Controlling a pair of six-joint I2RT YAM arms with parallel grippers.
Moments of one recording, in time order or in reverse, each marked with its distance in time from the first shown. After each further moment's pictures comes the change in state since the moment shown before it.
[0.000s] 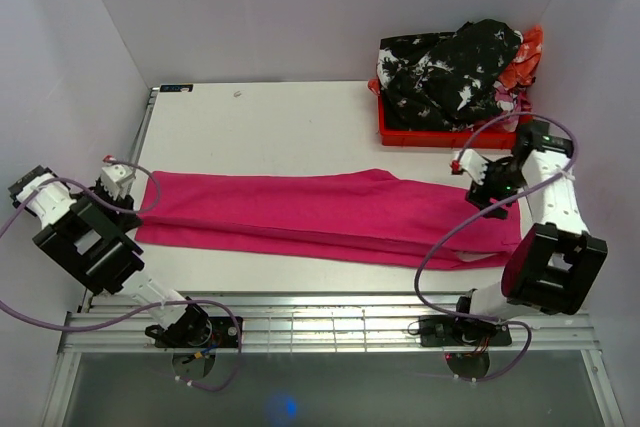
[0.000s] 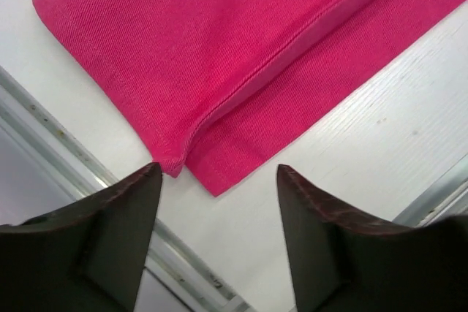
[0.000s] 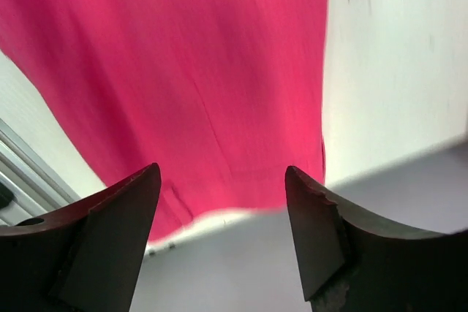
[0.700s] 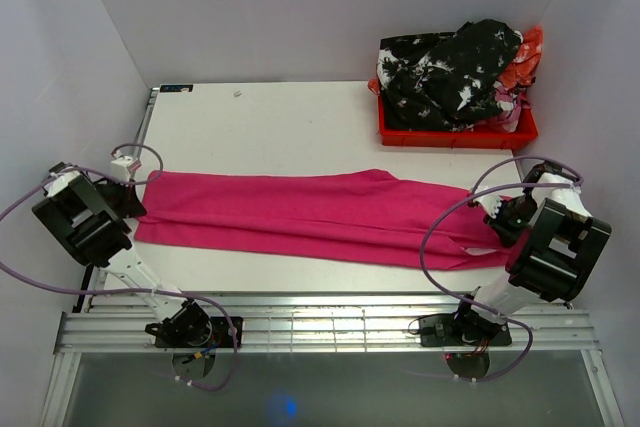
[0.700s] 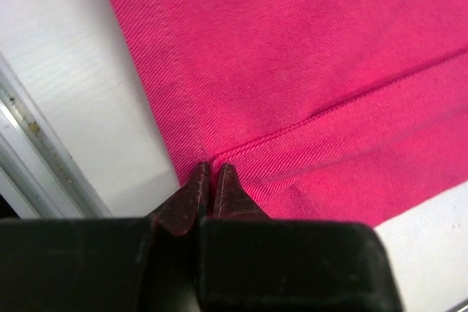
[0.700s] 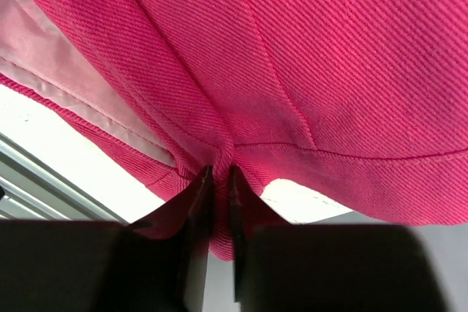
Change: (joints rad) left arm -0.114 0.278 0.032 0.421 -0.093 -0.653; right arm -0.166 0.116 -0.274 0.210 0.136 -0.025
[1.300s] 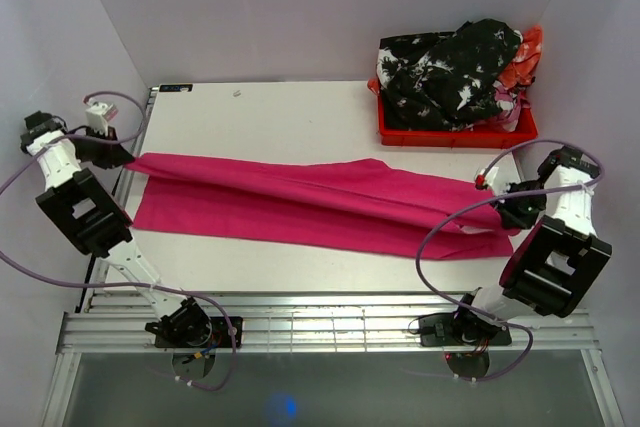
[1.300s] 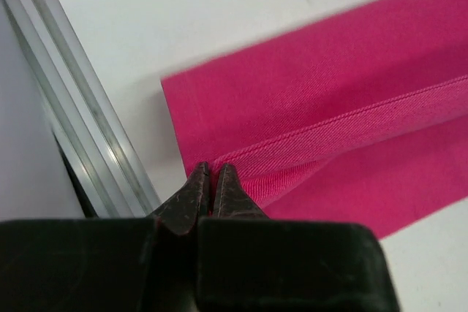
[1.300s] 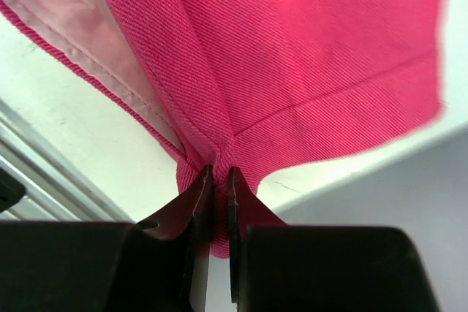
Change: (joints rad) left arm -0.104 0.113 0.565 -0.130 0.188 -0.220; right arm -0.020 -0.084 0.212 -0.186 -0.194 -0.033
